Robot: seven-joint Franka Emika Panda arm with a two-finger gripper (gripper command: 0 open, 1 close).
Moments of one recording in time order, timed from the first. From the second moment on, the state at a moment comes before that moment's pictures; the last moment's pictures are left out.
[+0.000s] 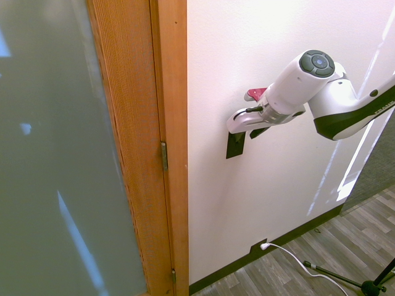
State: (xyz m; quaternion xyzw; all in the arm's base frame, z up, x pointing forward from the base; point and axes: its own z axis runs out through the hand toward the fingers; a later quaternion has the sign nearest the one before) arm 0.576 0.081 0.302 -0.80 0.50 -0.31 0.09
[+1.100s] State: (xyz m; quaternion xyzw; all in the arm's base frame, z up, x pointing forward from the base) arm 0.592 0.083 0.305 -0.81 0.51 -0.28 0.09
